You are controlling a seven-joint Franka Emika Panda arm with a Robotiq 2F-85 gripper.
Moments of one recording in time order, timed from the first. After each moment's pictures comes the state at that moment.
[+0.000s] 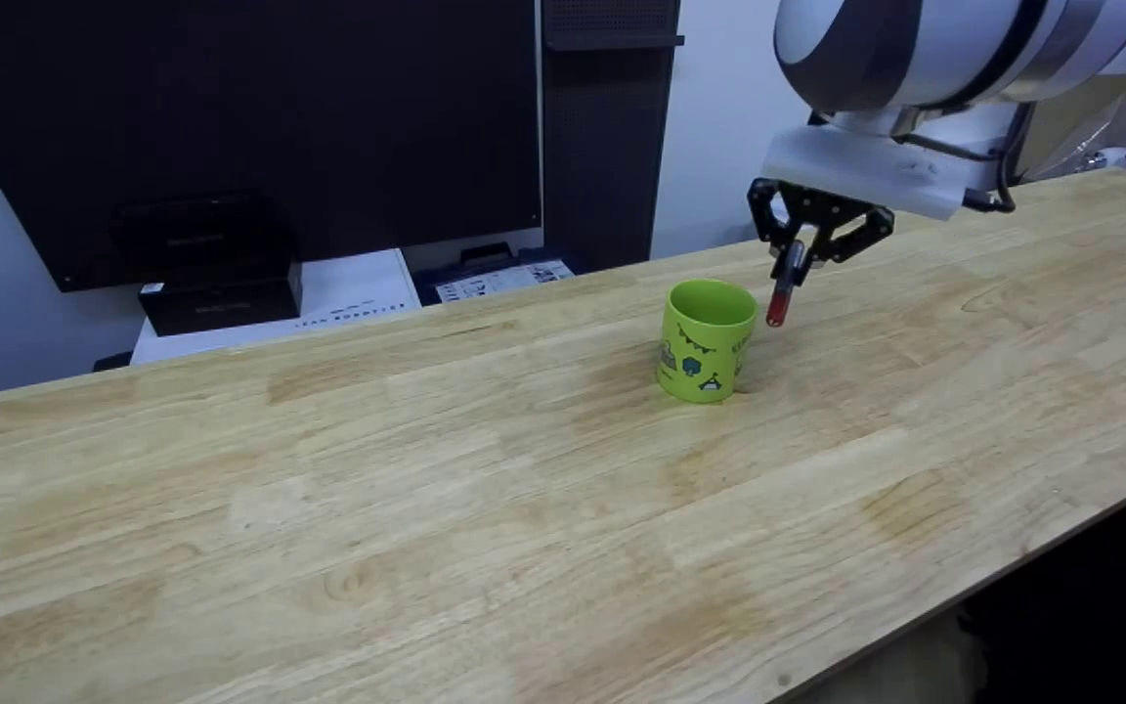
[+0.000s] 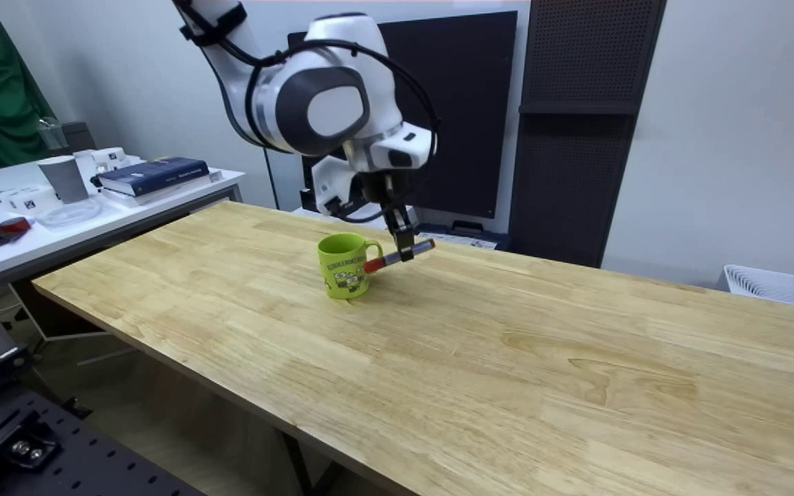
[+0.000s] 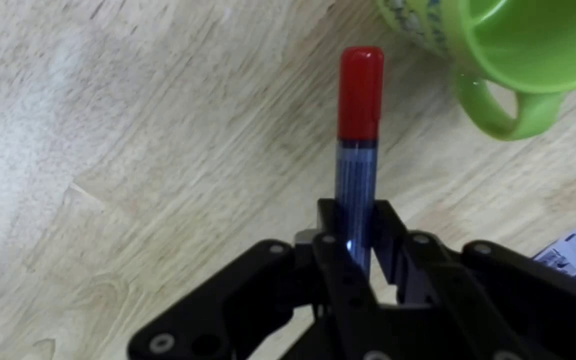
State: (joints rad) arm 0.20 0.56 -0.29 -2.24 0.37 2.99 0.53
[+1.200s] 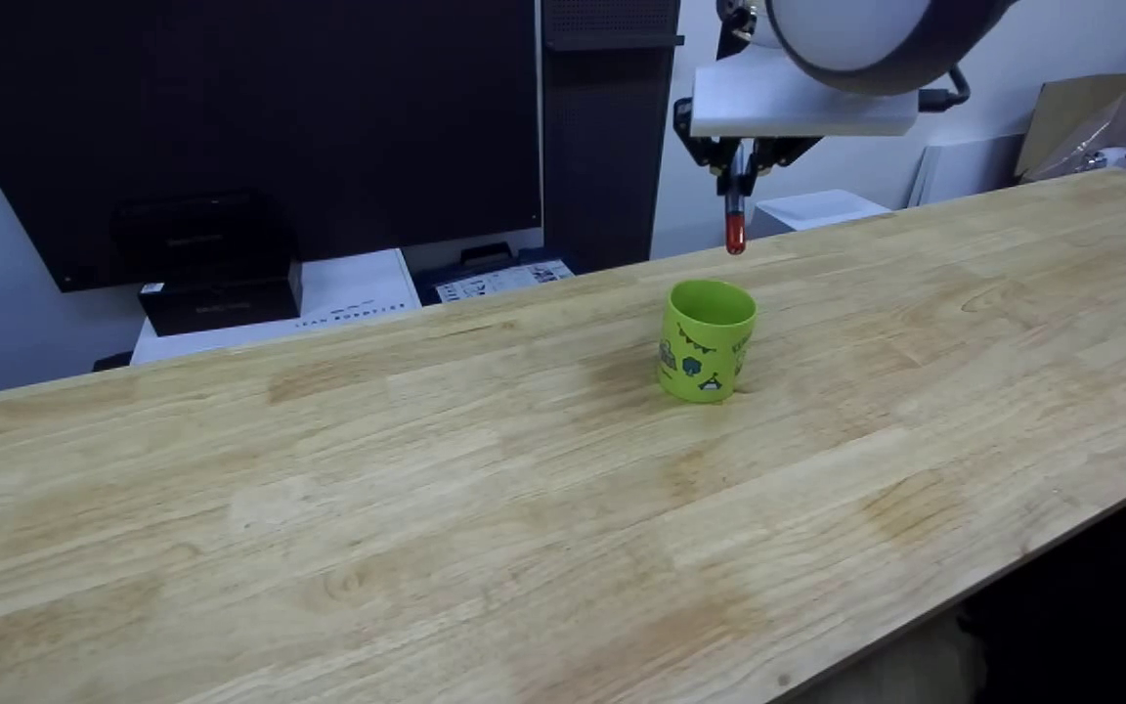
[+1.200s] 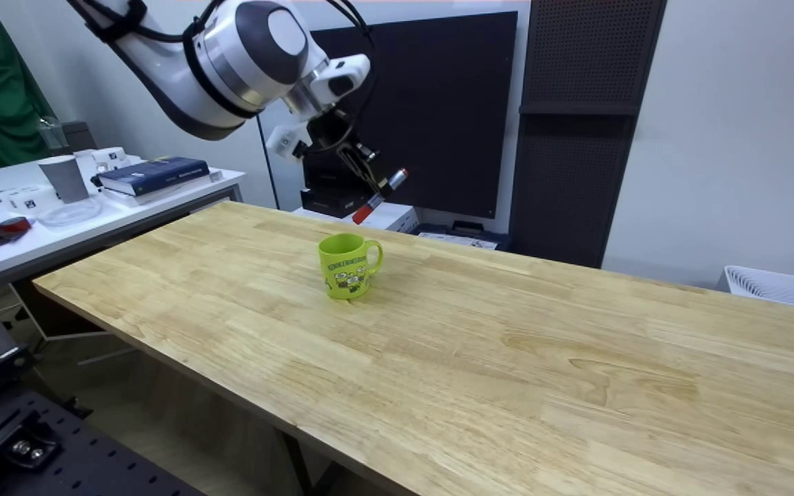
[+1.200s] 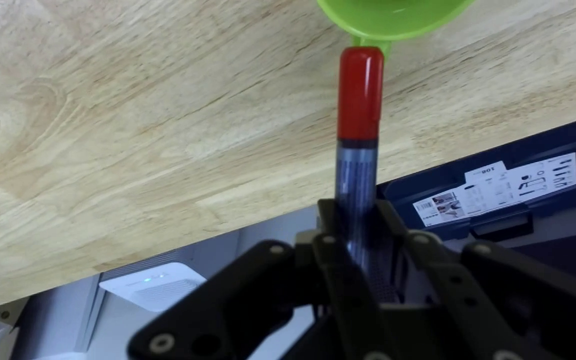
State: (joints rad) arm 0.81 0.56 -0.80 -2.27 -0.09 3.04 0.87
